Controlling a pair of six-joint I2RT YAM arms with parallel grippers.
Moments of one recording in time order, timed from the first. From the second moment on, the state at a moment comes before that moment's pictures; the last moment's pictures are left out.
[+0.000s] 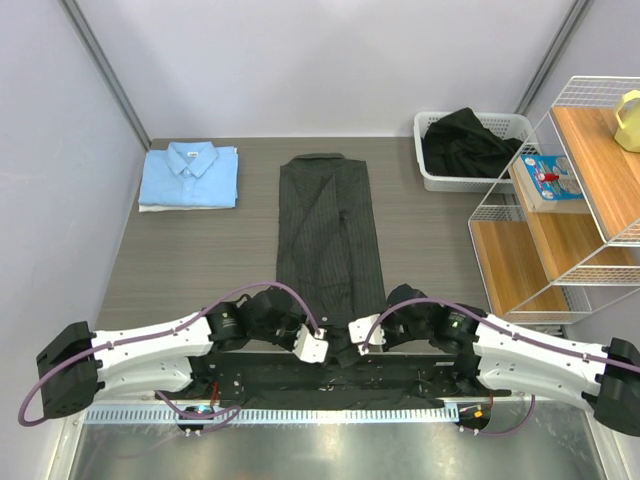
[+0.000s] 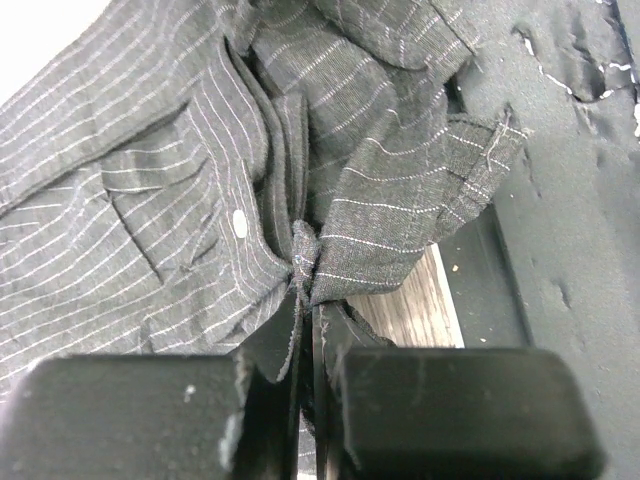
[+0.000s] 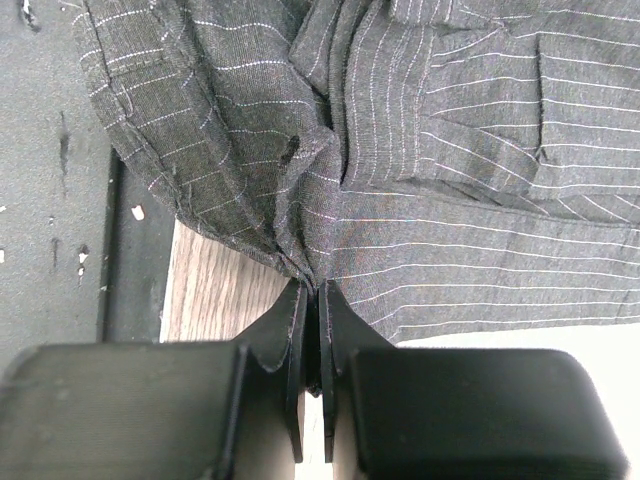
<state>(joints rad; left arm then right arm) -1.11 1.00 0.46 -0.21 0.26 0.83 1.03 0.83 0.42 -0.42 -0.16 -0.79</state>
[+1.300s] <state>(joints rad) -0.41 1.88 1.32 -0.35 0.51 1.05 0.42 1.84 1.17 -0.20 -0.35 -1.04</state>
